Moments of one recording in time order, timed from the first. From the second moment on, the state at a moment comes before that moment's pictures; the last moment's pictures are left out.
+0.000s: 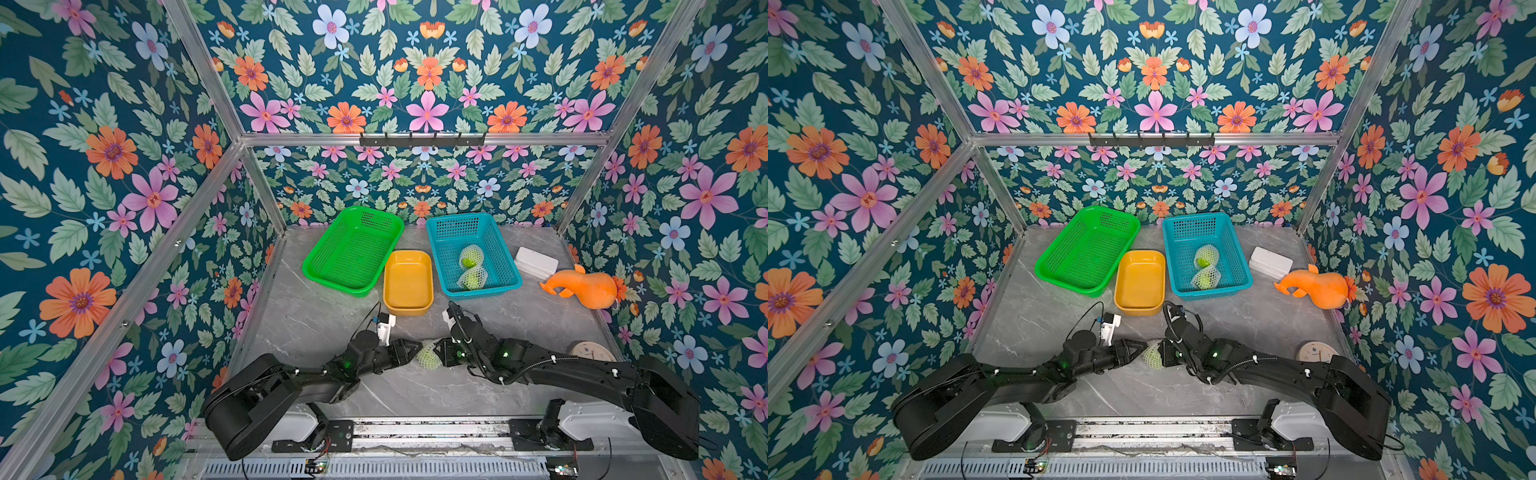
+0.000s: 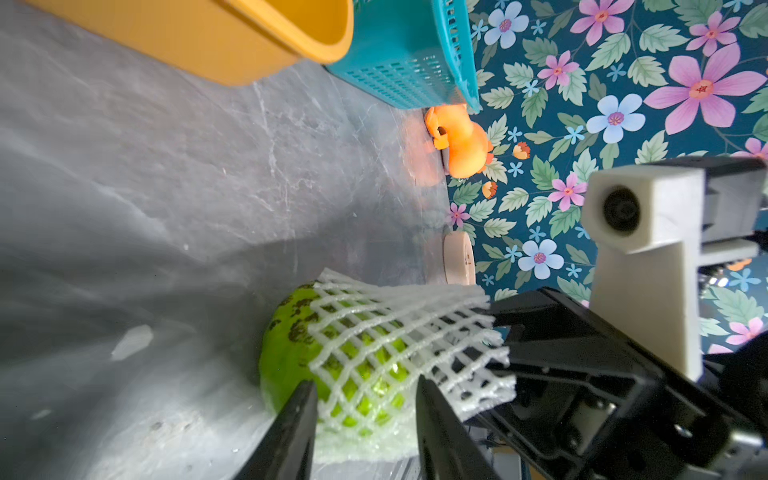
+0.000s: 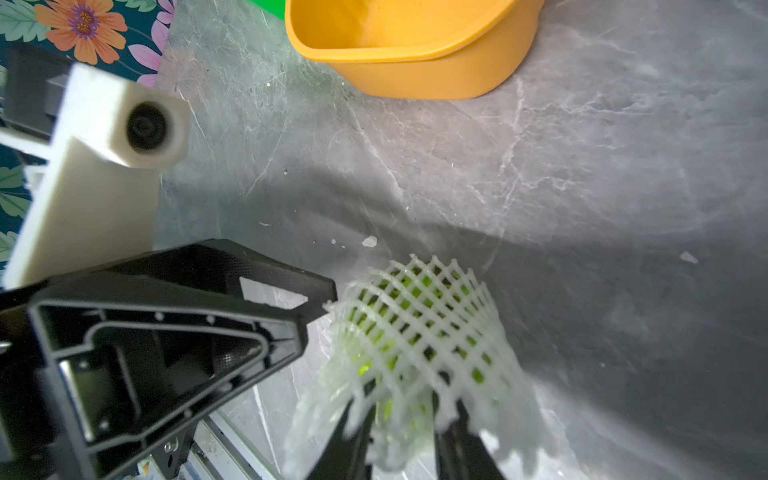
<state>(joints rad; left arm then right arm) -0.80 1.31 0.19 0.76 0.31 -1.06 0.97 1.27 0.64 -0.16 0.03 0.78</state>
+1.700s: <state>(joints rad) -0.80 1.52 0.26 0.82 0.36 -1.05 0.97 1.14 0.68 -0.36 0.04 0.79</state>
